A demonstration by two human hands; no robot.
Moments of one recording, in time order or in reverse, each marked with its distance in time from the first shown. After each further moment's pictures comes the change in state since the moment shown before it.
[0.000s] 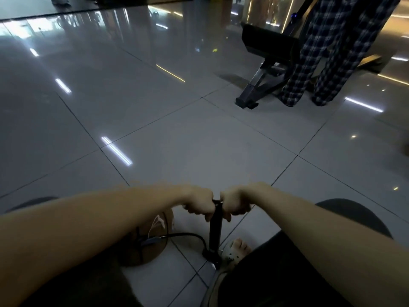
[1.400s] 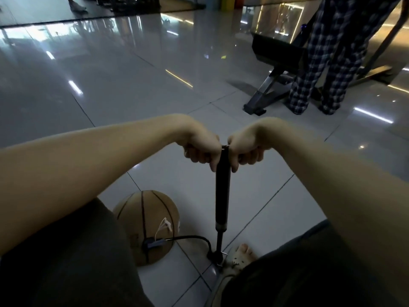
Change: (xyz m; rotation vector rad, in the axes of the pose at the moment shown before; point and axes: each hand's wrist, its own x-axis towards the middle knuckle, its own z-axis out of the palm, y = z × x) left_hand -0.089 0.011 -0.128 -0.110 0.013 0.026; right_hand -0.104 -0.036 -0.118 0.109 0.058 -0.051
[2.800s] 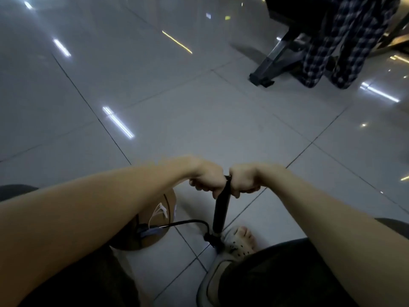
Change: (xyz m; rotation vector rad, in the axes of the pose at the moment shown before) left_hand 0.124 -0.036 0.100 0.068 -0.053 -0.050; right_hand 0.126 0.063 0.094 -0.072 0.025 0.023
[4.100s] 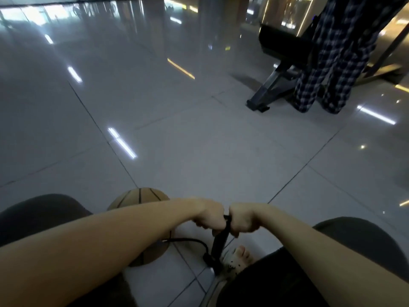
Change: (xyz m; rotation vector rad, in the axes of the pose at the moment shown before) left_hand -0.031 0.016 0.041 0.077 0.064 0.043; right_hand -0.024 0.002 0.043 -0.056 -0.008 0.008
